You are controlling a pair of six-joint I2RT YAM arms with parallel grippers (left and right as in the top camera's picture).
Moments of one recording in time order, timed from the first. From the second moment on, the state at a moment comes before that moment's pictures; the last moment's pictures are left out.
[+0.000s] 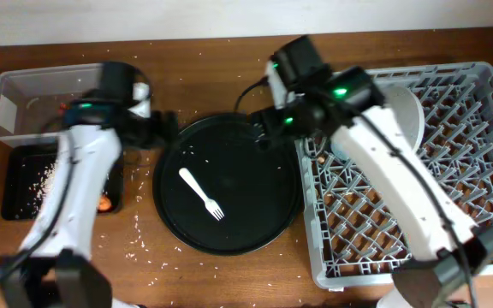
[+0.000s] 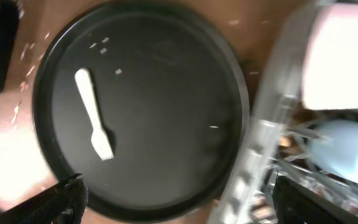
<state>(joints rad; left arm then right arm) -0.05 1.67 1.47 -1.00 0.10 -0.20 0.52 1.79 1.90 -1.28 -0.07 0.19</state>
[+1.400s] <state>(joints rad) 0.30 1.58 1.49 -0.96 0.17 -0.19 0.83 2.35 1.92 -1.17 -0.30 0.02</state>
